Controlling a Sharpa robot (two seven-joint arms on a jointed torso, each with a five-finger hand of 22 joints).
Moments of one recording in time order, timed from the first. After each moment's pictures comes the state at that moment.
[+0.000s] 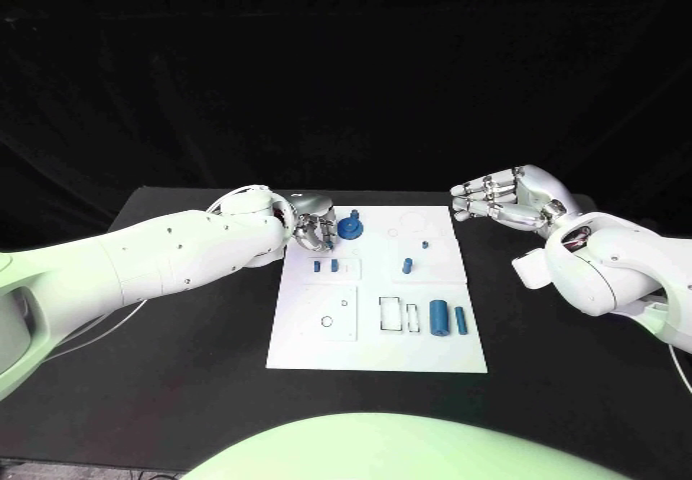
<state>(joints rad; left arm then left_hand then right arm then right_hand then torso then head) 1.10 -0.67 0.01 1.21 -1.47 -0.06 -0.09 1.49 -0.19 0.49 0.07 0.31 1.11 0.14 0.09 0.20 1.17 0.08 0.15 0.13 1.42 0.00 1.30 1.02 0.11 1.31 0.10 1.30 1.19 1.26 -0.89 -0.17 1.55 -0.50 -0.41 0.30 1.28 -0.10 0.33 0.03 0.41 1.05 0.19 0.07 0.08 1.20 0.13 0.07 0.07 1.21 0.10 0.07 0.22 0.17 0.96 0.23 0.06 0.12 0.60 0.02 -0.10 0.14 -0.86</state>
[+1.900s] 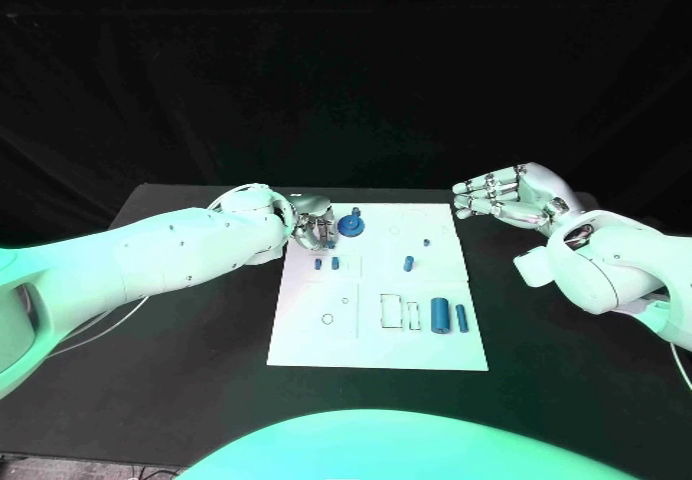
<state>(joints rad) 1.10 -0.67 0.01 1.19 -1.47 -0.03 -0.10 1.47 -0.20 0.50 0.06 0.31 1.05 0.14 0.07 0.17 1.18 0.07 0.13 0.14 1.42 0.00 1.29 1.00 0.11 1.31 0.09 1.29 1.17 1.26 -0.89 -0.17 1.54 -0.50 -0.41 0.29 1.28 -0.10 0.33 0.03 0.41 1.05 0.20 0.07 0.08 1.20 0.13 0.07 0.07 1.21 0.10 0.07 0.21 0.17 0.96 0.23 0.06 0.12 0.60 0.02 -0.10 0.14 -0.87</state>
